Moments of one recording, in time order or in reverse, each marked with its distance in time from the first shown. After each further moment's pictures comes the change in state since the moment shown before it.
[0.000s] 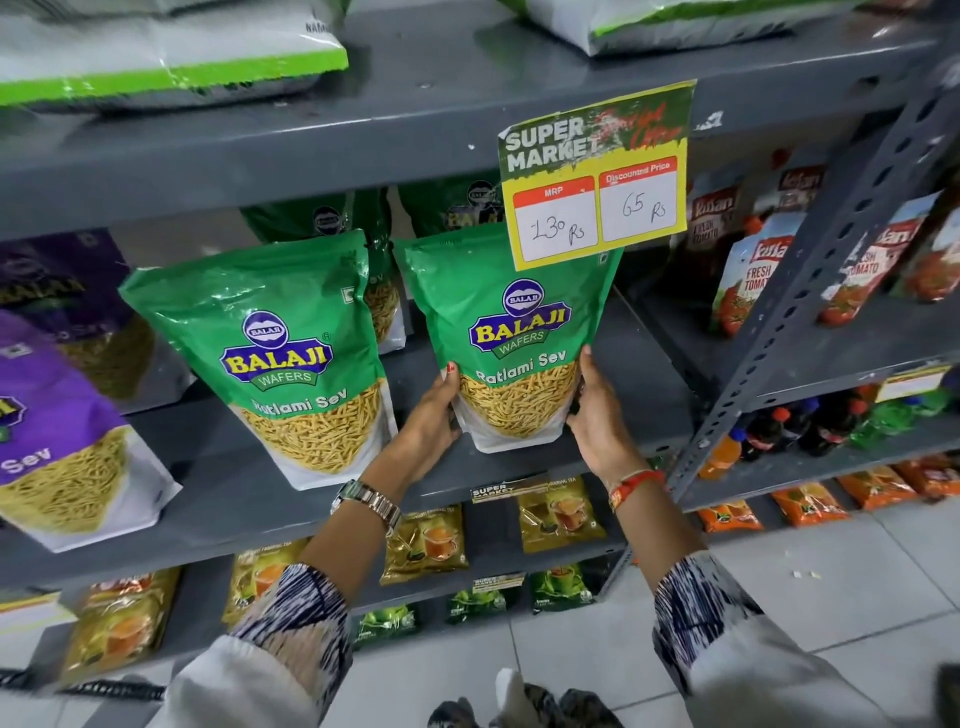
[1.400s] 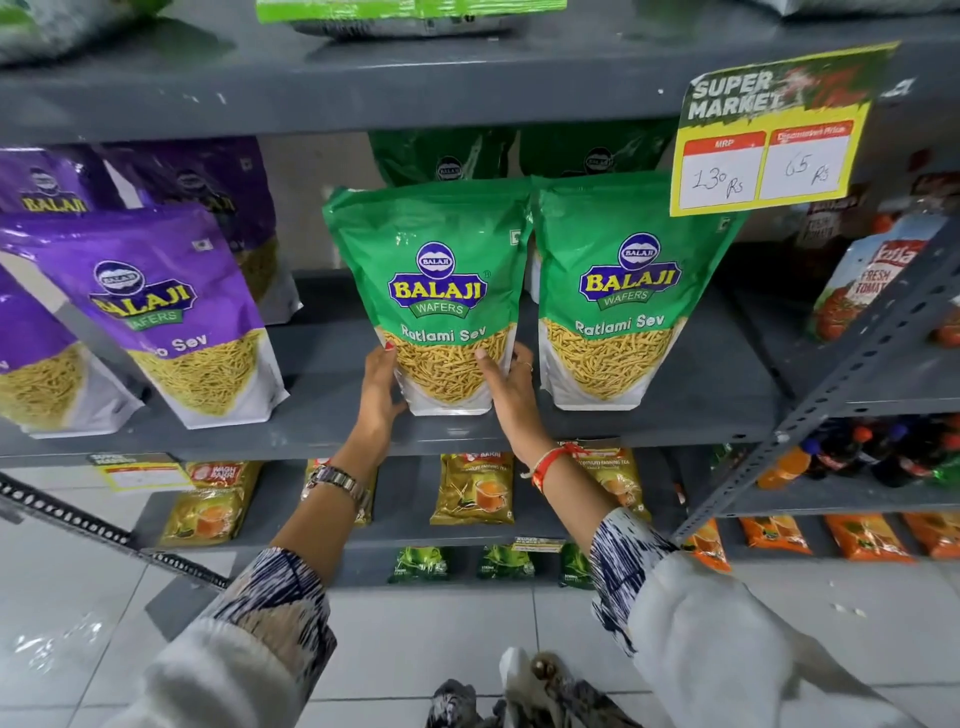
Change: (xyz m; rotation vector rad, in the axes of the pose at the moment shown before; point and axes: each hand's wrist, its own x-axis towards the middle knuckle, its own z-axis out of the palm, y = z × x) left_hand -0.080 -0.019 -0.123 -0.040 0.534 0.199; right_hand -0.040 0.071 0.147 -0.248 -0.179 -0.088
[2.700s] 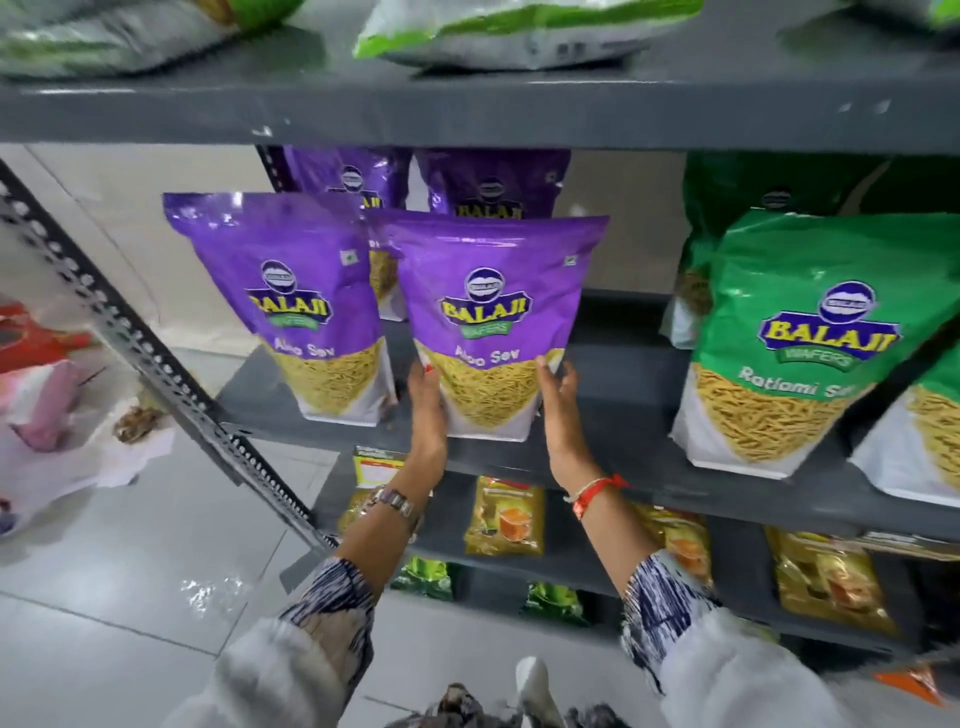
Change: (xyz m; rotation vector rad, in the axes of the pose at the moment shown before) left_hand 0.065 0.020 -0.253 -0.158 0.303 0.119; right_hand 0.016 0.035 0.280 0.228 -0.092 0.033
